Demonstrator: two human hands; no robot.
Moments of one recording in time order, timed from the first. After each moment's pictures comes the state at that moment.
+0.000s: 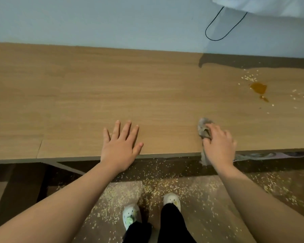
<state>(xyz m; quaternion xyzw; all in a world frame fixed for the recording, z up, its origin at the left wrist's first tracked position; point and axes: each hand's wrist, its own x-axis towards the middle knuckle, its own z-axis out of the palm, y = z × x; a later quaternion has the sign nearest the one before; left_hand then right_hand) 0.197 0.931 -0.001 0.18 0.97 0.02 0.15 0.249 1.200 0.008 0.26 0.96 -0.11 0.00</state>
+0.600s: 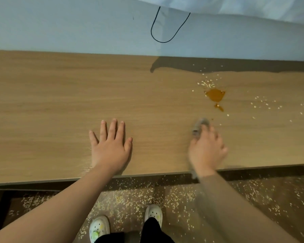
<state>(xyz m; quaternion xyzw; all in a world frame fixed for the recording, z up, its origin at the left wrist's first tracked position) 0.180 1.131 -0.017 0.08 0.99 0.04 0.10 0.230 1.360 0.000 0.31 0.95 -0.09 -0.03</state>
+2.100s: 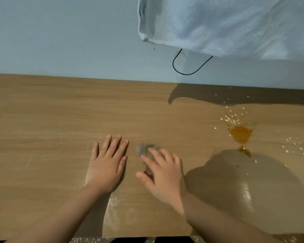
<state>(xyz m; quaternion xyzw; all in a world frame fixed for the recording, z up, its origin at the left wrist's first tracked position) 0.090 1.080 -0.026 0.17 0.99 0.03 0.03 0.131 1.268 0.005 -0.09 0.98 -0.15 0.02</state>
